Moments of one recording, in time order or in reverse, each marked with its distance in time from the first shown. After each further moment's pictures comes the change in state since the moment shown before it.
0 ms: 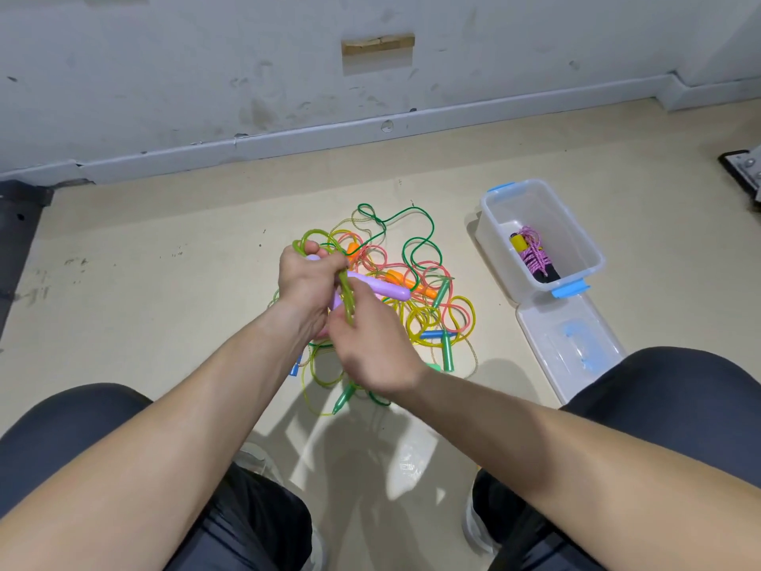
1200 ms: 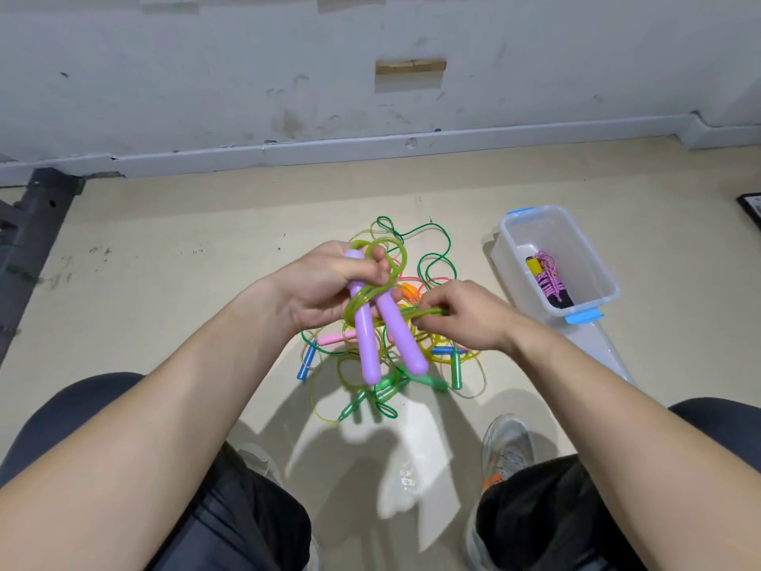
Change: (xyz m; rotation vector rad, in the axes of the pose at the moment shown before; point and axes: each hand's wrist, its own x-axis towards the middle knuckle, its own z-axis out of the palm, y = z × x) left_hand -0.030 0.060 -0.027 -0.003 -0.771 -0.265; right_hand 0.048 0.051 -0.090 -0.467 -0.297 -0.195
